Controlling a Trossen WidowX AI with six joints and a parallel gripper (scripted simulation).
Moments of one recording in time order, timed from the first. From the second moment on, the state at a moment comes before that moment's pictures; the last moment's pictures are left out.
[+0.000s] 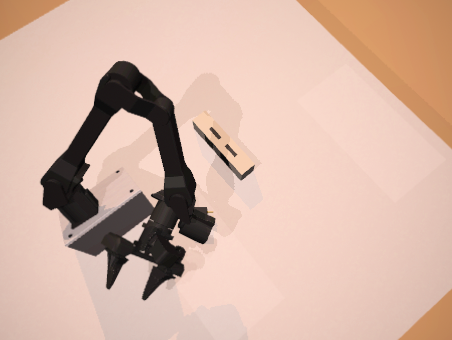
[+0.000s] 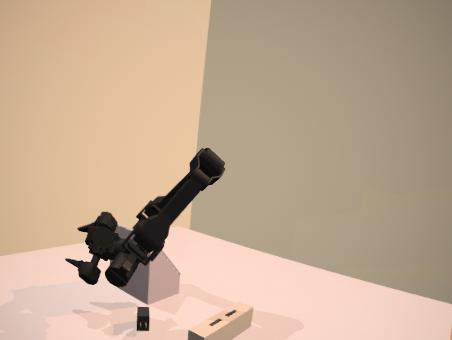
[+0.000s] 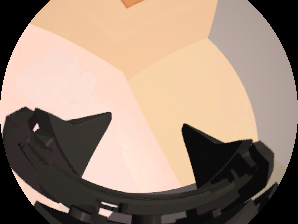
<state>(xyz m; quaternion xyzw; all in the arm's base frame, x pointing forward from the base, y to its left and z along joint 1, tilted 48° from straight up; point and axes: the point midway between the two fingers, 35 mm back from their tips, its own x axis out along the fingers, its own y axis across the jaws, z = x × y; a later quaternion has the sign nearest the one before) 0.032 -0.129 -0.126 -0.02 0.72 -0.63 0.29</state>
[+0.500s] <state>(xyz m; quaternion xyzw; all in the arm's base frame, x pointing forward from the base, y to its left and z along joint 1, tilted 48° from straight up) 0.057 -0.093 -0.147 0.12 0.83 -0.47 0.27</state>
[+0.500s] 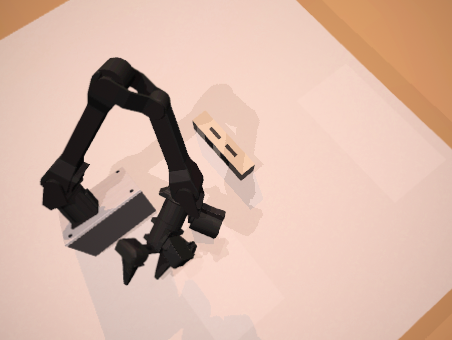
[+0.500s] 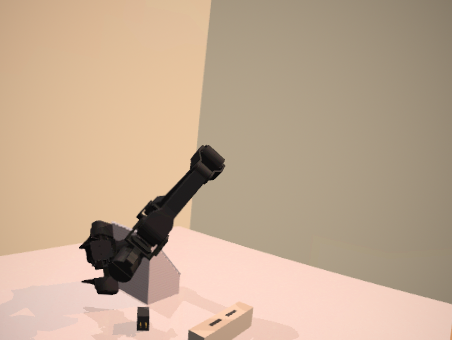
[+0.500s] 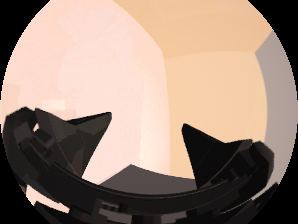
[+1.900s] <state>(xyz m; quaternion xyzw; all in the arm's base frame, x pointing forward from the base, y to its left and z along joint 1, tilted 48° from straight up) 0.202 -0.018 -0.129 0.41 0.78 0.09 0.47</state>
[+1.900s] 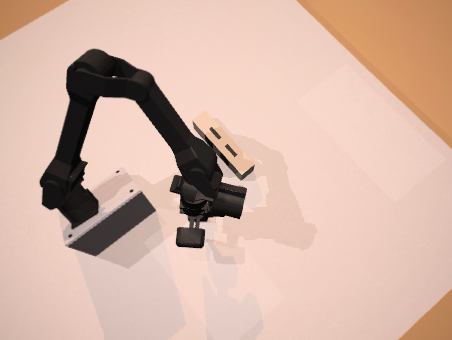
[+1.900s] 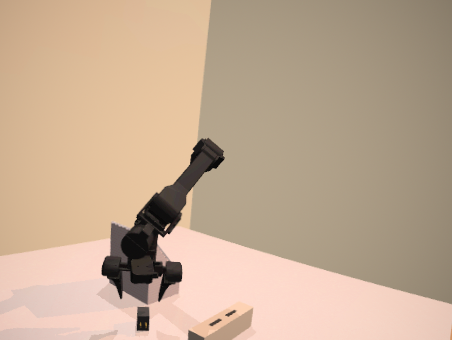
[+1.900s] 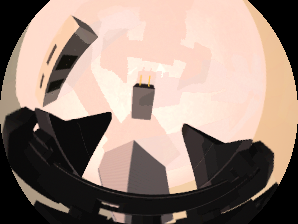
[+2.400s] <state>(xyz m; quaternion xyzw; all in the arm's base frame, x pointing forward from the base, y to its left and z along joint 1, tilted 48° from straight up) 0.214 -0.016 -0.129 0.41 0.76 0.11 0.49</state>
